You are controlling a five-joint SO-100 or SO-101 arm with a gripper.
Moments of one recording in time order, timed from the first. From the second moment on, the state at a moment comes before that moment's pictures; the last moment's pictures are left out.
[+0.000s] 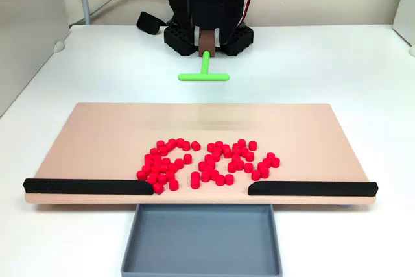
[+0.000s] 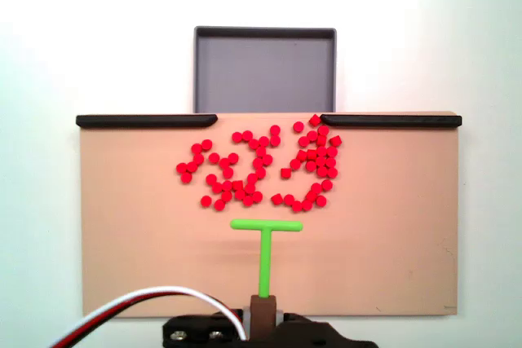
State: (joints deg) arm 1.8 90.2 83.7 98.0 -86.3
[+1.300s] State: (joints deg) arm 1.8 90.2 83.7 98.0 -84.7
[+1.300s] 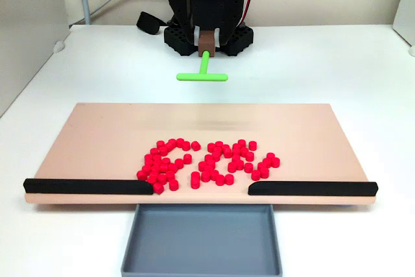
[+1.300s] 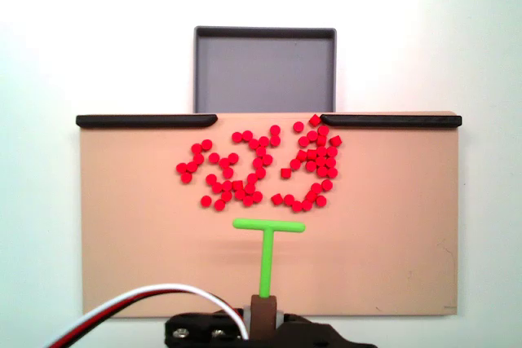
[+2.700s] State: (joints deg) arm -2.1 90.2 83.7 96.8 -67.1
